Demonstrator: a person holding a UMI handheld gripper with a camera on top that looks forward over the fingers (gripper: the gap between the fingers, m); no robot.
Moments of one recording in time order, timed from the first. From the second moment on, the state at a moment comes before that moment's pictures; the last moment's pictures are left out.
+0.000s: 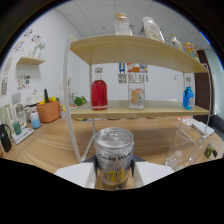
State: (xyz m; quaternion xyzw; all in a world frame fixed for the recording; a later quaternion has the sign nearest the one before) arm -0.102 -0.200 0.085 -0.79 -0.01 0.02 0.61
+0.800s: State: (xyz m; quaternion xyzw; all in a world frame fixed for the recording) arm -0.077 -0.337 0.150 -0.87 -0.03 -0.02 0.49
